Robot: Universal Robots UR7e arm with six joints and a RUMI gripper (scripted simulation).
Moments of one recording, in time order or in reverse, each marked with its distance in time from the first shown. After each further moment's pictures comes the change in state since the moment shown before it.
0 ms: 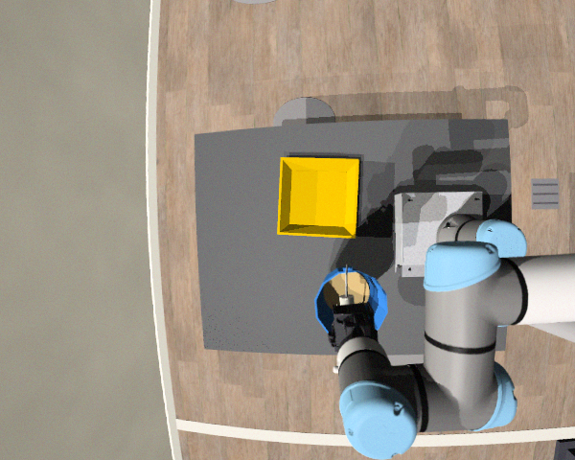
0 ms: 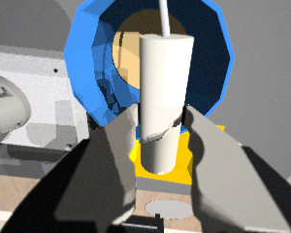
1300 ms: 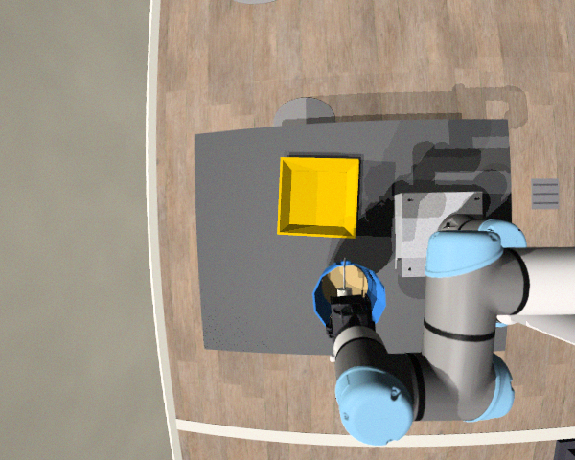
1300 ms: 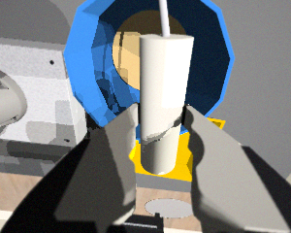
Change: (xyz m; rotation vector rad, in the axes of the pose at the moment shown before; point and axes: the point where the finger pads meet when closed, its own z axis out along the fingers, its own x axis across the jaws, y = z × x) arm 0.004 0.018 0.000 0.000 0.000 0.000
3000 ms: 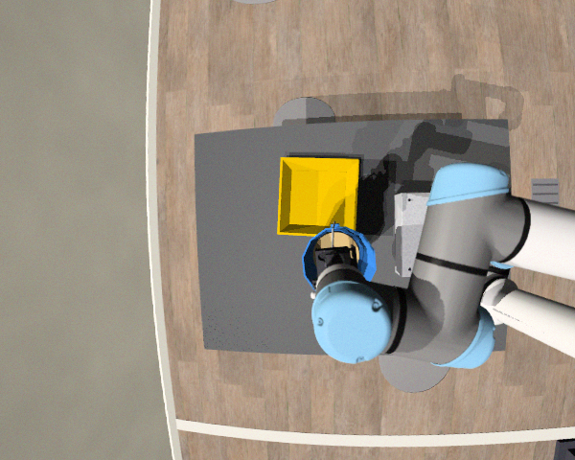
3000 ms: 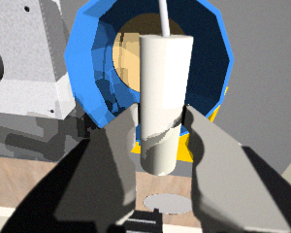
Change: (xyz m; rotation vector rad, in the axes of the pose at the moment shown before) arm 0.019 0.097 0.000 0.000 0.000 0.000
